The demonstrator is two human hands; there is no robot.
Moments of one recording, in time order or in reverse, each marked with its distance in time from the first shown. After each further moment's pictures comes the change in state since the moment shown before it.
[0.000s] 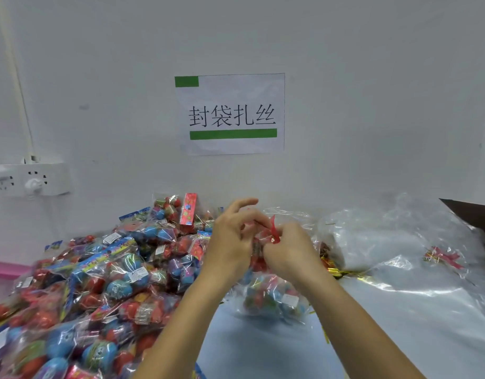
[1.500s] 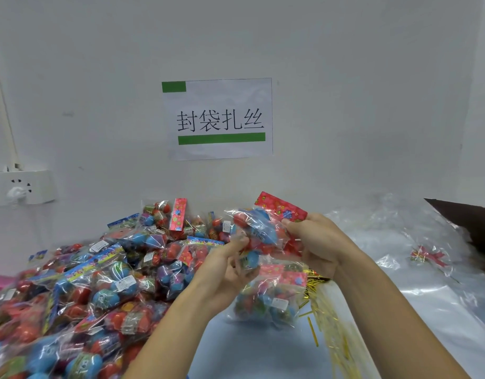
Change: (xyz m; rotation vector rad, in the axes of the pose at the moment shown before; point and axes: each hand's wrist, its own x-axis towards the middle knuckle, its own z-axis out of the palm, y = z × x) left_hand -0.015 -0.022 0.019 -1.136 -0.167 -0.908; right_hand 0.010 0.001 -0.059 0.522 -0.104 0.176
